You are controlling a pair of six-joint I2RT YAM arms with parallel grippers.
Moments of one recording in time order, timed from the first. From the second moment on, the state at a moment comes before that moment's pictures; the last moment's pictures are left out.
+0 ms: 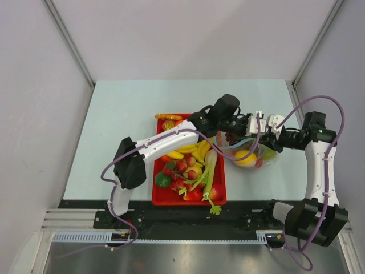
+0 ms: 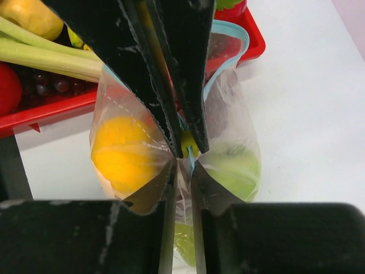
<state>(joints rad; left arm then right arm) -1.01 2.03 1.91 -0.27 0.60 0.58 -0.31 1.15 1.09 -1.13 -1.09 -1.43</state>
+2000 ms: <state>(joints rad) -0.99 2.03 1.92 -0.48 0.50 0.70 -0.36 0.98 1.09 -1.10 -1.15 -1.38</state>
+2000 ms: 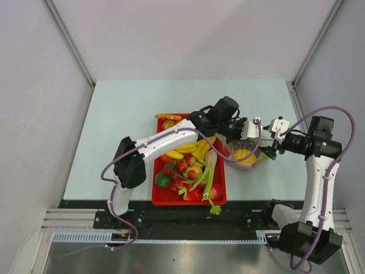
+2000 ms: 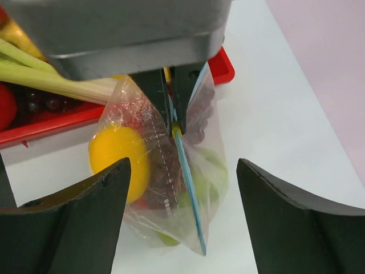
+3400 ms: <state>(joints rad) -0.99 1.97 1.77 -0.34 0.53 0.73 -0.37 1.09 1.09 -1.24 -1.04 -1.64</state>
